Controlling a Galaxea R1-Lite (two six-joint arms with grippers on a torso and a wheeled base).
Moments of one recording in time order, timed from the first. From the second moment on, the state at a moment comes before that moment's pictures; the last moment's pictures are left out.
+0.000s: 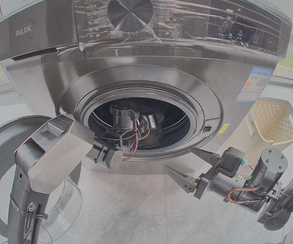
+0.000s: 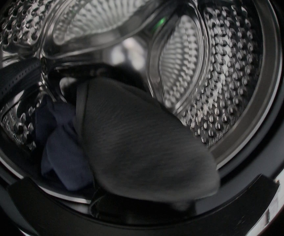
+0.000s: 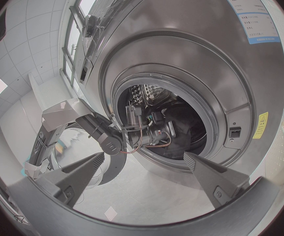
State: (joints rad) left arm -0.54 2.45 -1.53 -0.88 0.15 -0.30; right arm 0.78 1.84 -0.32 -1.55 0.00 0.18
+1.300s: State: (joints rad) left arm -0.51 2.66 -2.00 -0.94 0.24 -0.31; right arm 0.79 1.85 -0.31 -1.55 0.00 0.19
